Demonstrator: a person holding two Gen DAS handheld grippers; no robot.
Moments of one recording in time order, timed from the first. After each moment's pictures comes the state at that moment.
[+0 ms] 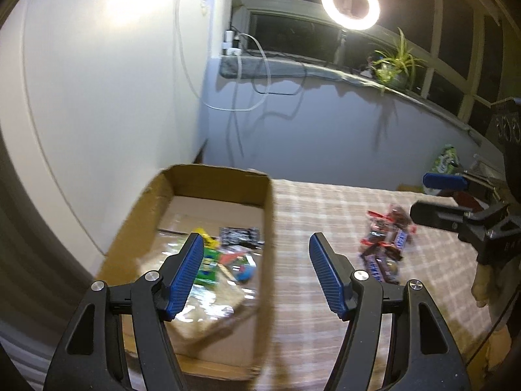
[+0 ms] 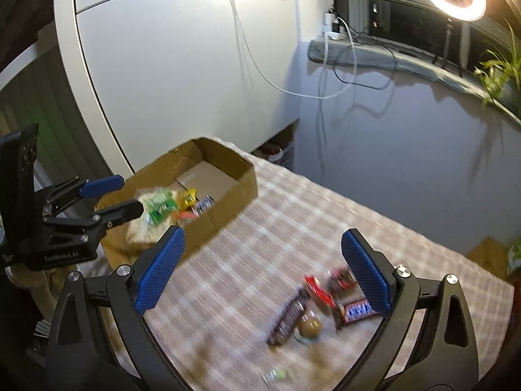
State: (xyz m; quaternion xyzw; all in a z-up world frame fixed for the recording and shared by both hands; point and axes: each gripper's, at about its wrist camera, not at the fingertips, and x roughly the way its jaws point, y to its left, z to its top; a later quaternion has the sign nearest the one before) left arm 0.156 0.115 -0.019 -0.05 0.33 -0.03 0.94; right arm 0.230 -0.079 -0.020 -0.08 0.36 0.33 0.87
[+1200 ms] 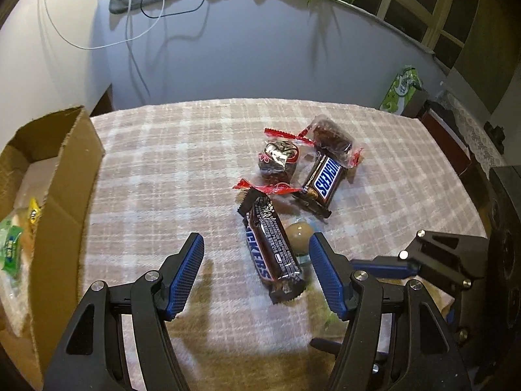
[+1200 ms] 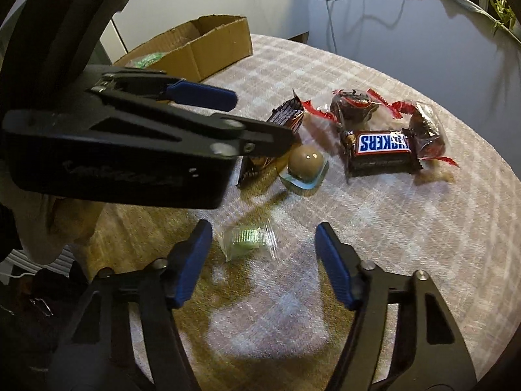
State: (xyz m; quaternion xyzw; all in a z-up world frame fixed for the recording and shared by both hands) left arm 0.216 -0.032 -0.094 -0.01 0.47 -0.14 0.87; right arm 0.189 -0.138 -0.149 -0.12 0.47 0.36 0.79
